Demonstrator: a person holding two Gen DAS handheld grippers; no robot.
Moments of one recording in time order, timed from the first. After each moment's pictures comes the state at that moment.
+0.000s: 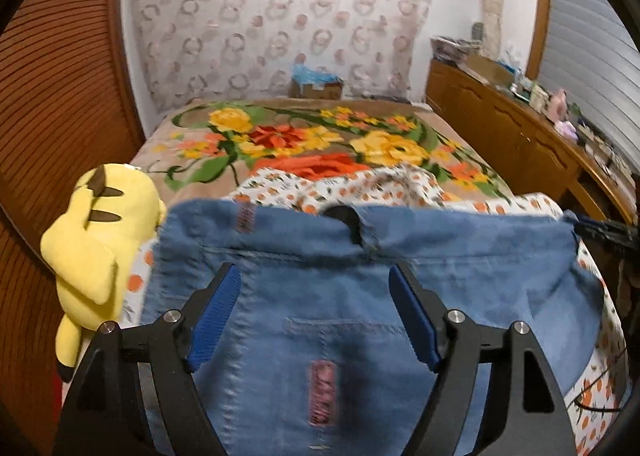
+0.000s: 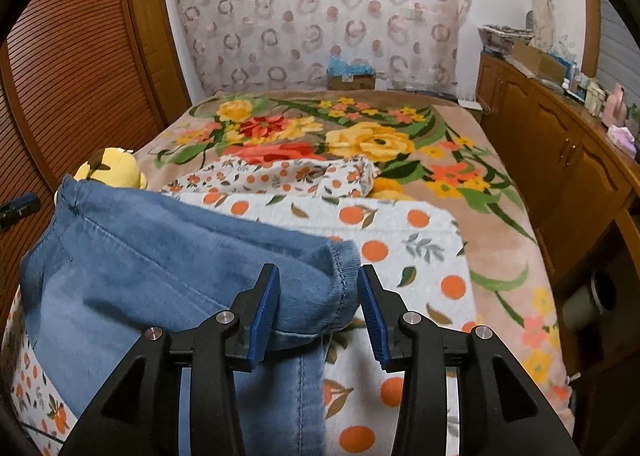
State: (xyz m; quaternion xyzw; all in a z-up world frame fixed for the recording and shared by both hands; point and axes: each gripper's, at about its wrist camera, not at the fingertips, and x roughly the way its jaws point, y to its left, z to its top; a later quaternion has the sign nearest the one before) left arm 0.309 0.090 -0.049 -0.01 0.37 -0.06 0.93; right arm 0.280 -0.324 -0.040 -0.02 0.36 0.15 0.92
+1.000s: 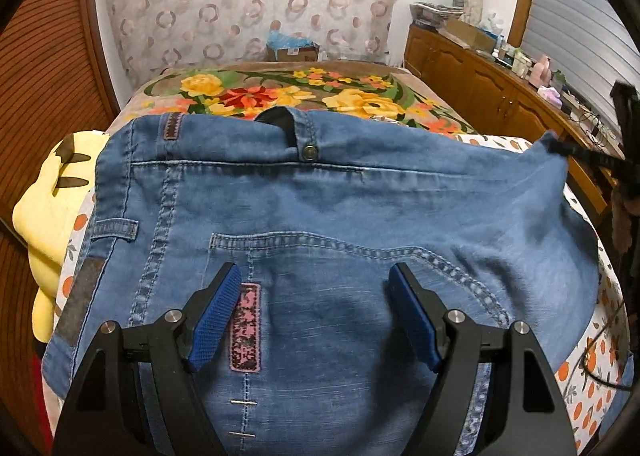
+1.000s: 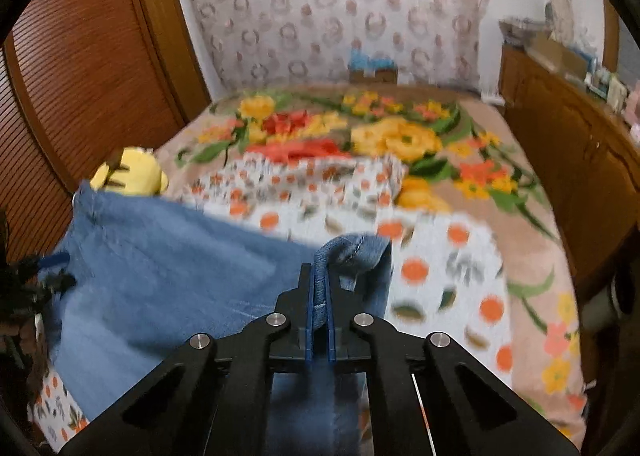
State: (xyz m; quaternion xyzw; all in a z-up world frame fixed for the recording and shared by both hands) left arm 0.287 0.057 -0.088 0.00 0.42 -0.09 0.90; right arm 0.323 -0.316 -0.022 -0.01 0.35 0.18 0.92
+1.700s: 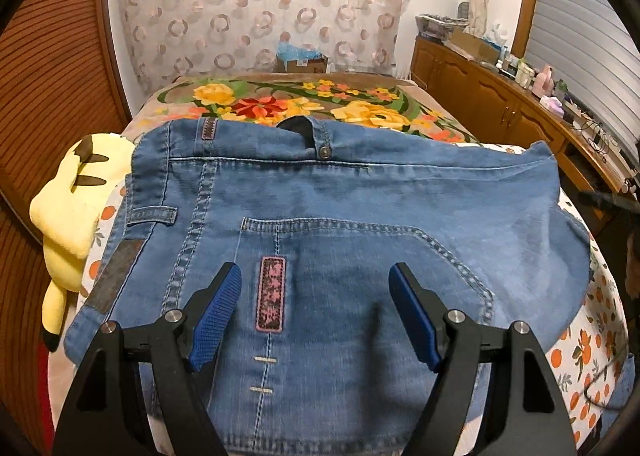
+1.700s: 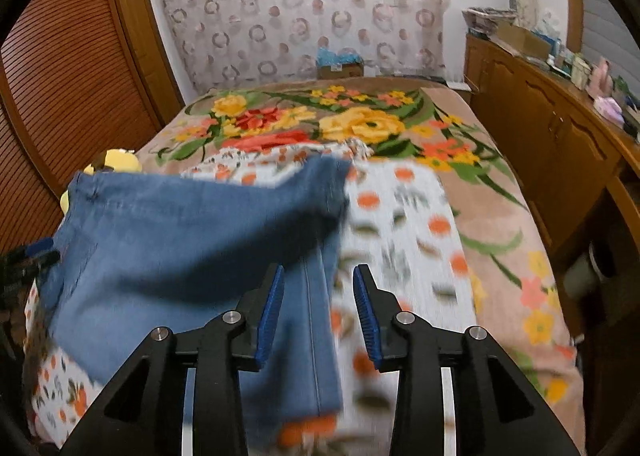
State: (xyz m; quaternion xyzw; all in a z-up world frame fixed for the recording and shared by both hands) left arm 0.256 0.068 -0.074 0.00 0.40 -0.08 0.91; right arm 0.252 -0.334 -0.023 0.01 0.37 0.13 0.92
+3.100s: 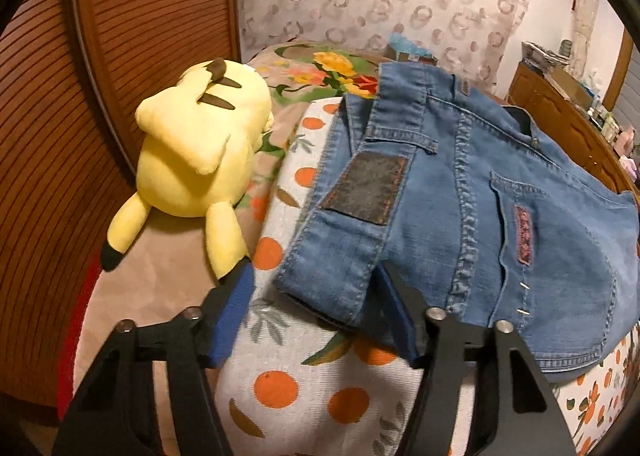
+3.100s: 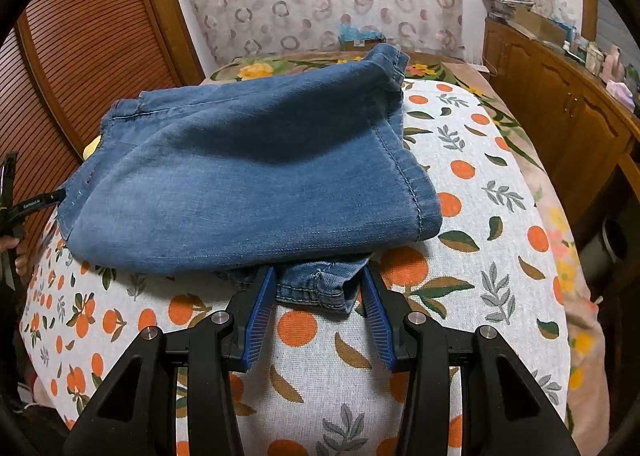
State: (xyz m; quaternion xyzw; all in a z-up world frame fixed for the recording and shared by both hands) left arm 0.225 0.215 -0.113 -0.08 0.43 0.08 0.90; right arm 0.186 -0.315 -0.054 0.00 0.40 0.17 0.90
